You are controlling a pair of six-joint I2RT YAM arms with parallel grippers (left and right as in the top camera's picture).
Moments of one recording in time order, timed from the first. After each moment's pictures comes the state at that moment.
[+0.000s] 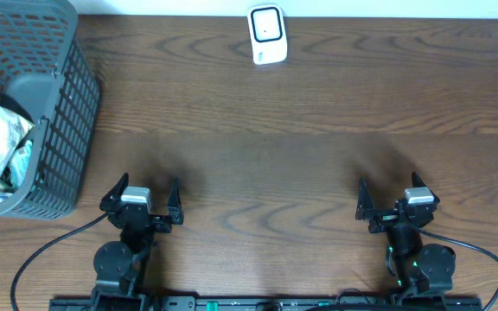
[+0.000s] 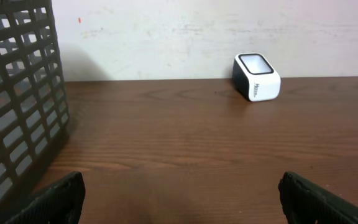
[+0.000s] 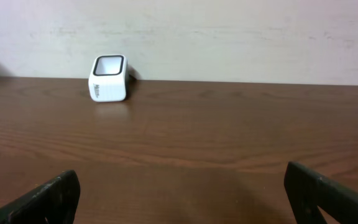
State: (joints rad) left arm -0.11 0.01 0.02 -0.11 0.01 -0.03; right arm 0.06 0.01 0.01 -0.07 -0.06 0.01
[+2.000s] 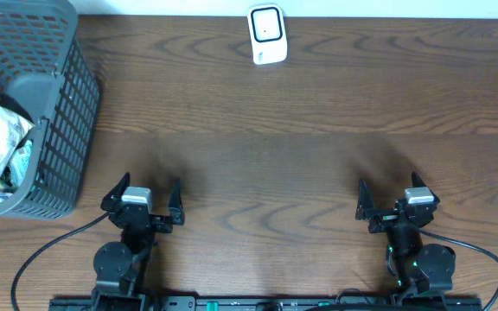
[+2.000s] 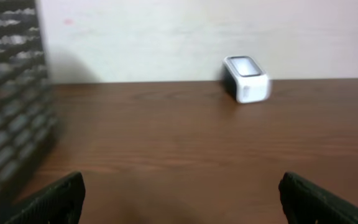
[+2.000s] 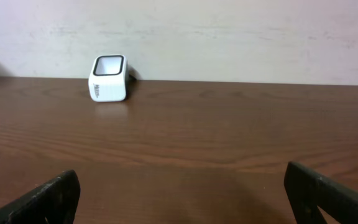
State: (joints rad) left arm -0.11 0.01 0.02 -0.10 0.05 -0.04; right arm 0.06 0.01 0.01 -0.07 -0.06 0.01
